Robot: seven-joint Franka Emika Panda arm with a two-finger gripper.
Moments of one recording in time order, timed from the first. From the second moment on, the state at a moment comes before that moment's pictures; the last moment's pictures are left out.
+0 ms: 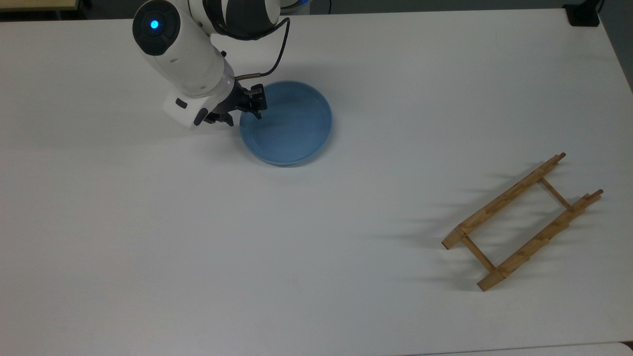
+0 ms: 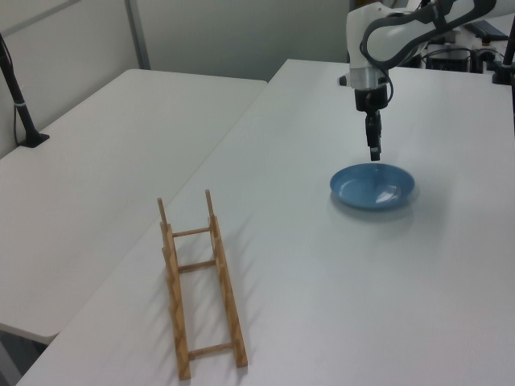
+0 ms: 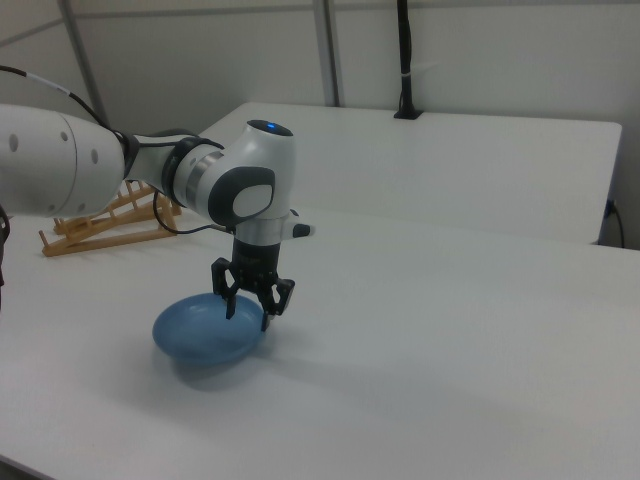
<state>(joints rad) -0.27 0.31 0.16 -1.83 0.11 1.90 -0.36</state>
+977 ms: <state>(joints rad) -0.24 0.02 0.17 -1.49 0.12 1.41 0.06</state>
